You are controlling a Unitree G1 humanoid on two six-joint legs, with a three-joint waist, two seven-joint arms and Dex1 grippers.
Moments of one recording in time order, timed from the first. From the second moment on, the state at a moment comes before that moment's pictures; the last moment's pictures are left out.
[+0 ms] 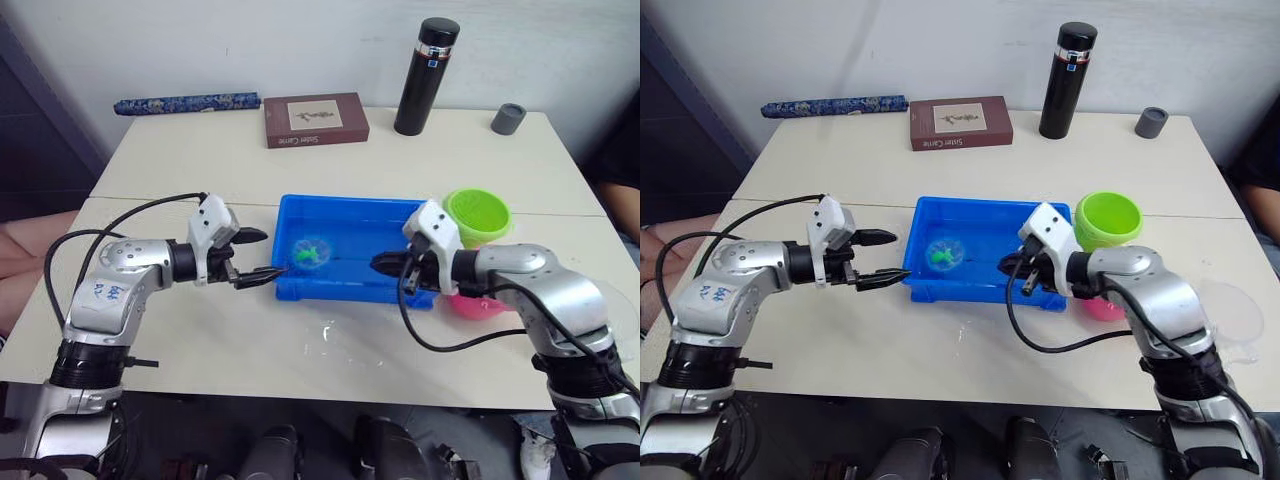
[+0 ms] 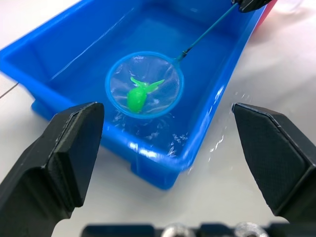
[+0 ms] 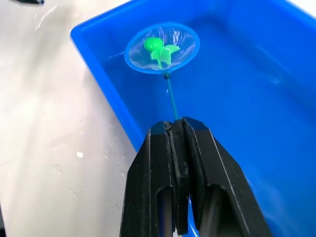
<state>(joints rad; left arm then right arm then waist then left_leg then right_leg) -0.57 0.64 0.01 -0.03 -0.35 0.59 -0.97 -0.54 -0.64 0.03 -0.36 0.38 1.01 0.82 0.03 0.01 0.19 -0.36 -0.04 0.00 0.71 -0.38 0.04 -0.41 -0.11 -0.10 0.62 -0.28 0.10</state>
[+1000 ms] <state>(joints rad) -0.95 0.27 -0.14 0.48 -0.28 0.32 -1.08 -0.13 -0.97 -0.43 -0.57 0.24 0.91 0.51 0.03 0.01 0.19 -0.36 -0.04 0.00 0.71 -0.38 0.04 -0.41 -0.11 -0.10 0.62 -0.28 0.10</state>
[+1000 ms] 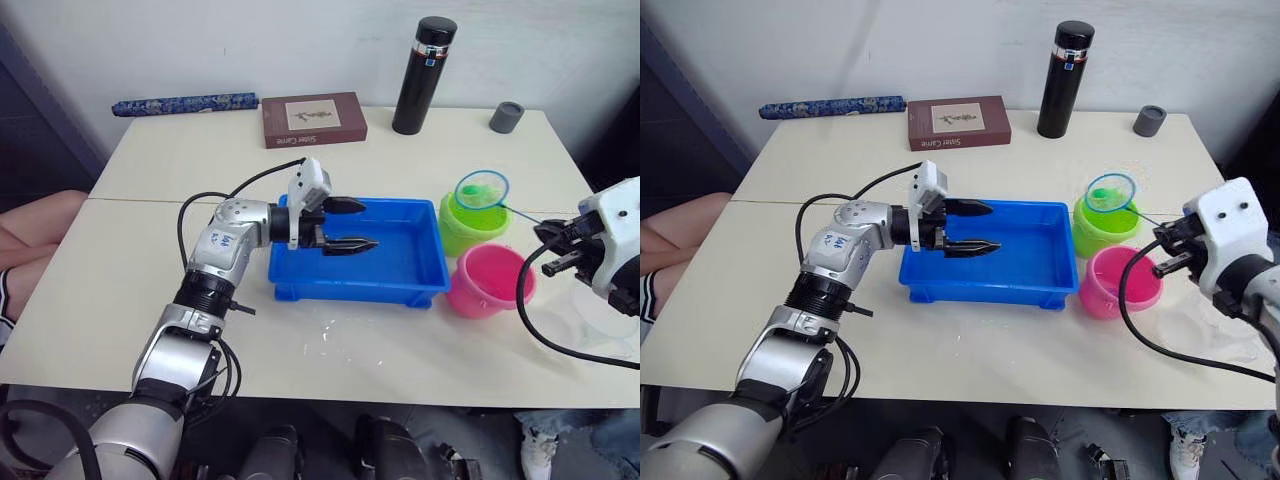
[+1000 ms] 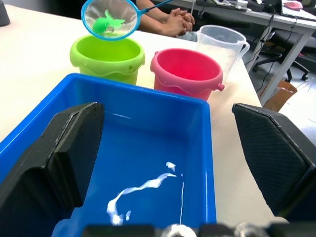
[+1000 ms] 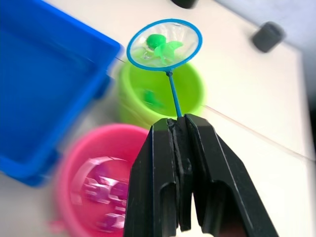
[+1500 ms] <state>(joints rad) -0.93 0.29 -0.12 0.45 -0.28 0.31 -1.07 0.07 -1.33 -0.20 -0.29 -0.44 0.04 0.44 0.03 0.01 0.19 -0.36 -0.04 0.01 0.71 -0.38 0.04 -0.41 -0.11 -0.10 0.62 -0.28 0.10</state>
